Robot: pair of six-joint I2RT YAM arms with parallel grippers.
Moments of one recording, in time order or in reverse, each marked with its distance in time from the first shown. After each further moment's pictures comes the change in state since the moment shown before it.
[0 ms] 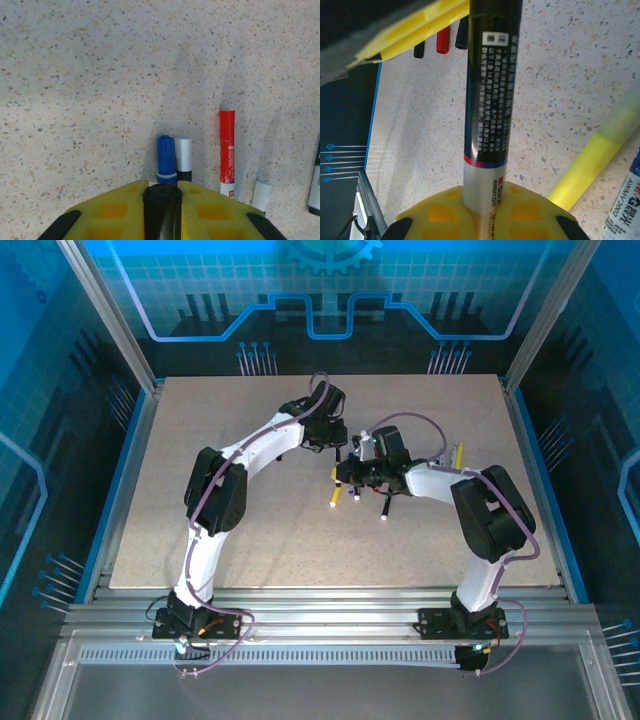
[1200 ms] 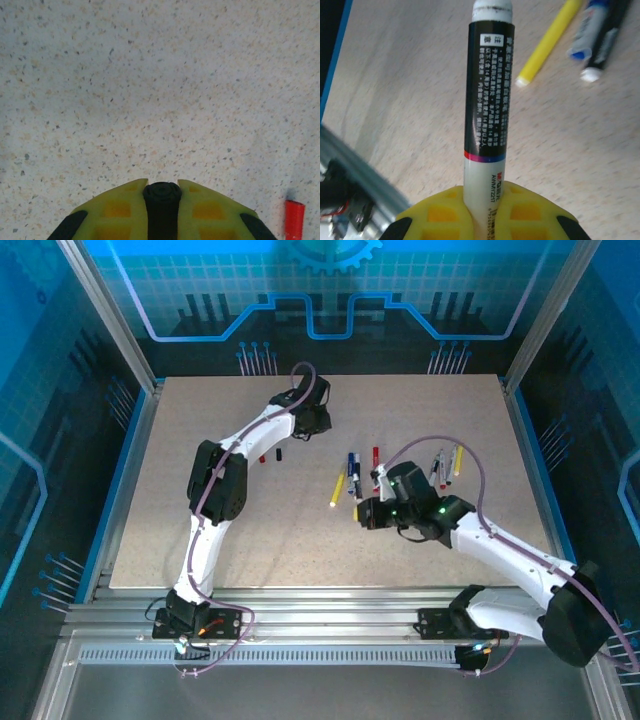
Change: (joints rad) left arm 0.092 0.103 0.086 0.025 -0.145 -0.013; right arm 0.169 -0.668 -0.238 -0.501 0.335 -0.062
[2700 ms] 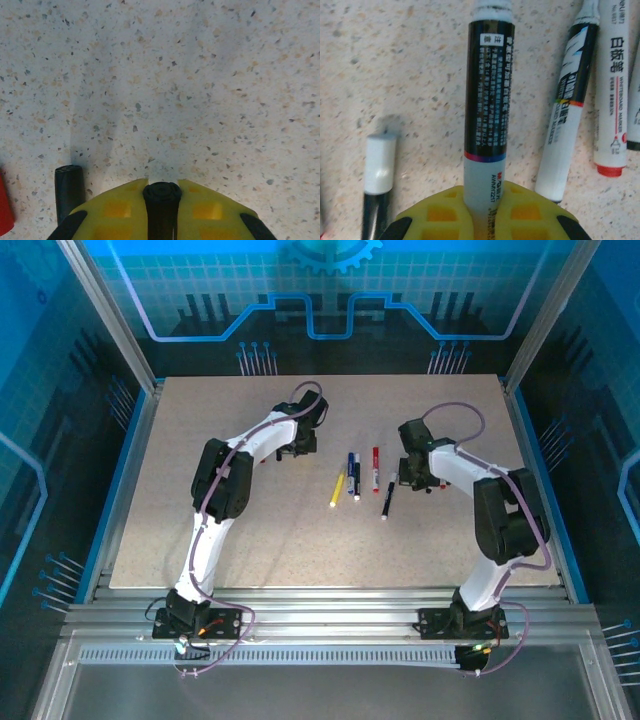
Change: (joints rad) left arm 0.000 0.045 -0.049 -0.196 -0.215 0.159; right arm -0.348 0.632 0.379 -0.209 0.495 -0.140
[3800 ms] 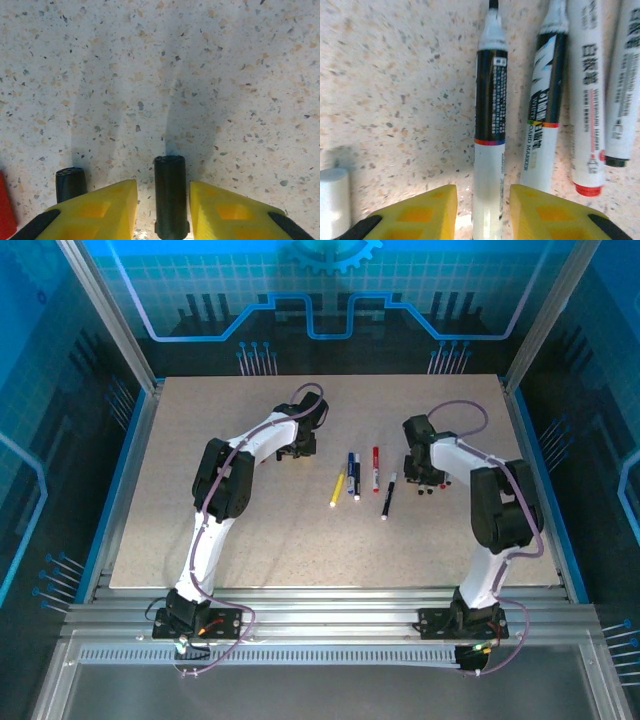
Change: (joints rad) left arm -0.001 0.010 0.000 -0.003 -0.011 0.026; right arm -0.040 0.042 0.061 -0.050 0.013 0.015
